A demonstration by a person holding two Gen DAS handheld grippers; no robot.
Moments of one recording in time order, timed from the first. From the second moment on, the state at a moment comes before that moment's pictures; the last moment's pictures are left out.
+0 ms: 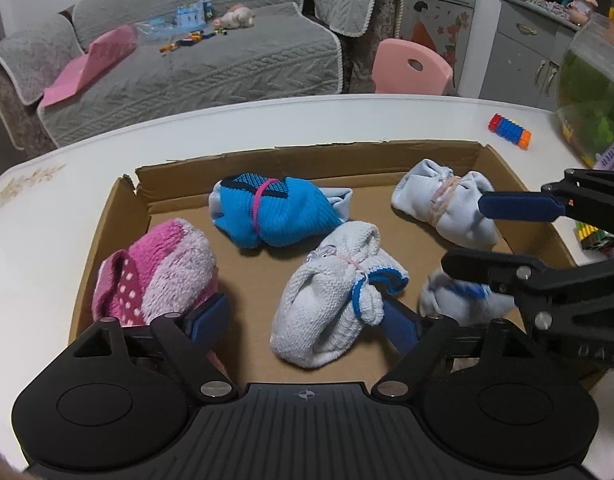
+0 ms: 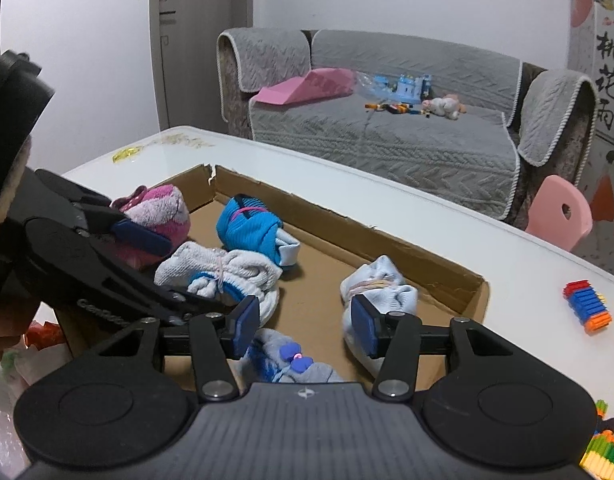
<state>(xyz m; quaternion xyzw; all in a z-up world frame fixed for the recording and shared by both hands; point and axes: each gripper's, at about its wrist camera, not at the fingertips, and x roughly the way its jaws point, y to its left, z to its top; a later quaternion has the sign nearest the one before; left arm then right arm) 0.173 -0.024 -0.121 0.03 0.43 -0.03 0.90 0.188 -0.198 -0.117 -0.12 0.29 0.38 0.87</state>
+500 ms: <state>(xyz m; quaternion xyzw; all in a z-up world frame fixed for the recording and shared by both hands) 0.068 -0.005 -0.071 0.01 0.38 -0.05 0.92 0.147 -0.235 -0.090 -0.09 0.23 0.38 0.89</state>
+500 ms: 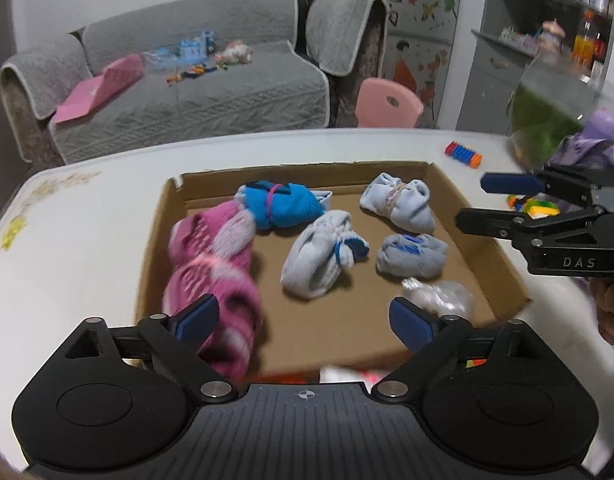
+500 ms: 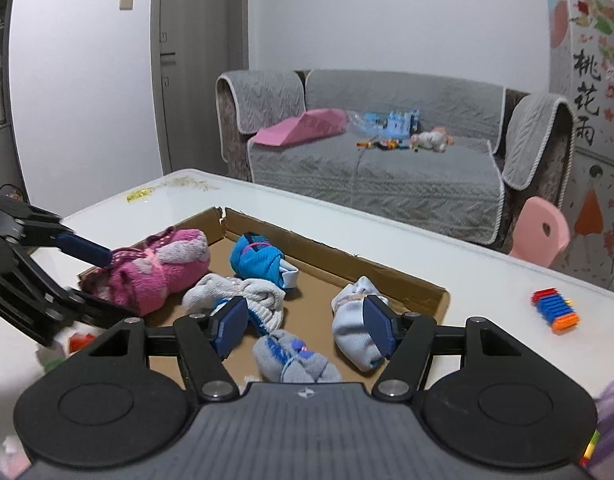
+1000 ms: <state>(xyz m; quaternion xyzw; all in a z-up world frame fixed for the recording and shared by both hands) -0.053 -0.009 -0.124 -0.01 0.41 -0.08 0.91 0.032 -0.251 -0.120 -0.14 0.23 0.40 0.88</state>
